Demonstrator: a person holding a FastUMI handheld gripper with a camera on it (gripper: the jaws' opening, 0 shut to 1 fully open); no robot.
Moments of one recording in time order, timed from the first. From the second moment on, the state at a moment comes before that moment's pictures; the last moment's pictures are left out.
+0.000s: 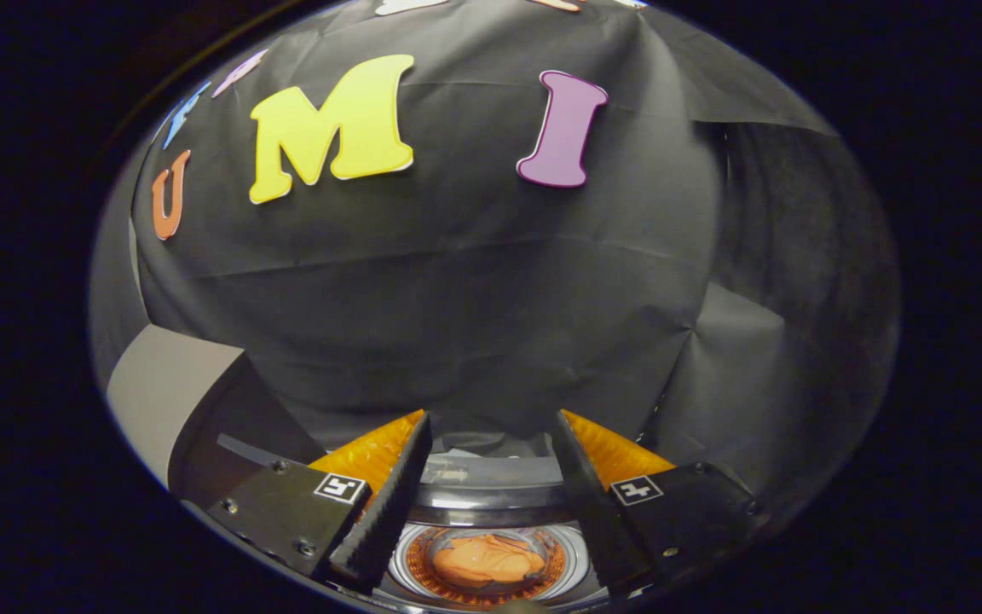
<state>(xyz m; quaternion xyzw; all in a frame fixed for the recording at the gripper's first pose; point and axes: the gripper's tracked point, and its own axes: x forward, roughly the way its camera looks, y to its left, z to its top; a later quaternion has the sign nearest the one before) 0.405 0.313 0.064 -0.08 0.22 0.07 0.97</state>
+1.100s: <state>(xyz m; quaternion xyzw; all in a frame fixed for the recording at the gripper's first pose) 0.333 0.295 0.030 -0.11 0.22 0.07 0.97</state>
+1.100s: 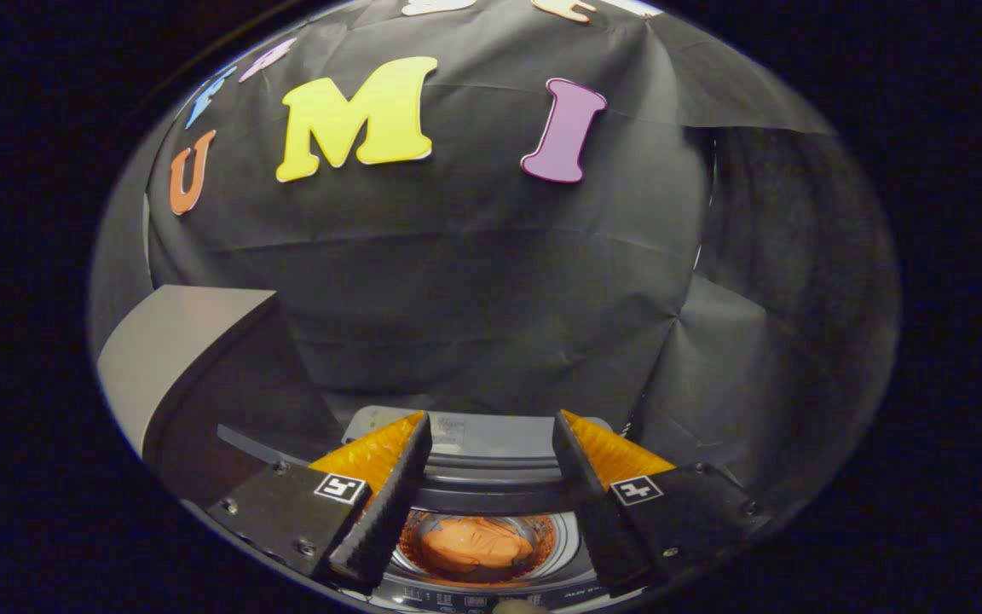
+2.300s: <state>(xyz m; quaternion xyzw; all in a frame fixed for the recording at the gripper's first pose) 0.248 0.270 -0.003 -0.11 0.25 0.07 0.96</state>
